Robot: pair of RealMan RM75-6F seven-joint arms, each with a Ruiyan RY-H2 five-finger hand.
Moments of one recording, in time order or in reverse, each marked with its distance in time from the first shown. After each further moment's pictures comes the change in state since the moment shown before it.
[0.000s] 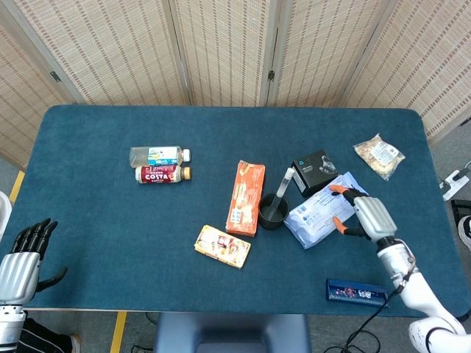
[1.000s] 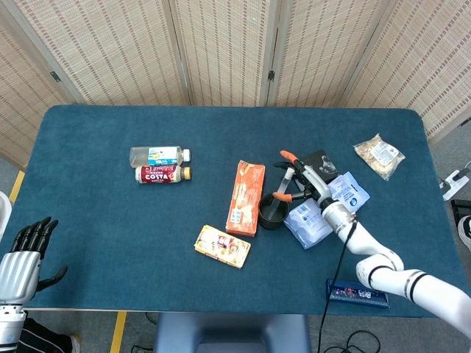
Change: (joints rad) left arm -0.001 0.014 -0.006 -0.034 0.005 0.004 0.028; right arm 0.307 -0.273 0.147 0.380 -0.041 -0.376 0.950
